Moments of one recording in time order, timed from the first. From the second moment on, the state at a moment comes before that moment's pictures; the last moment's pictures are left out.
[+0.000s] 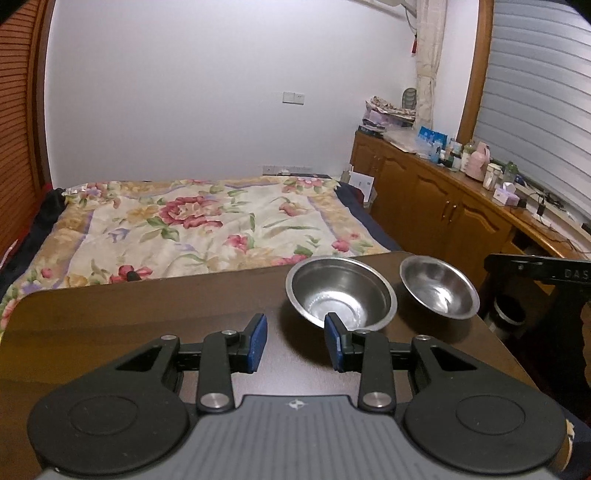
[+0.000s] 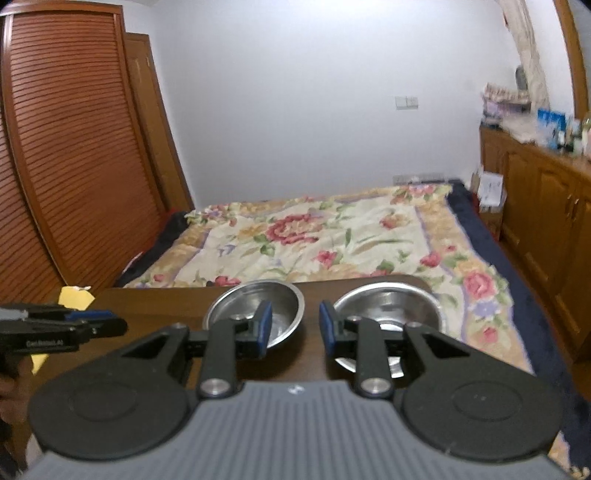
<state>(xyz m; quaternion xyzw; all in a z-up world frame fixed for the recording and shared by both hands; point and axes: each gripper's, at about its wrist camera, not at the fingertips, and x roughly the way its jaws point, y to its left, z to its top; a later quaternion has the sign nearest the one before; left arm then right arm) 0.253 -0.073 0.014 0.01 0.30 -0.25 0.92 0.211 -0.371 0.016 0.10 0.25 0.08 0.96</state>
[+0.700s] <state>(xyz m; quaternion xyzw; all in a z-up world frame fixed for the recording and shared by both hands) 0.318 -0.102 -0.011 -0.02 0.36 -0.26 0.90 0.286 -0.347 -0.013 0.11 0.34 0.06 0.93</state>
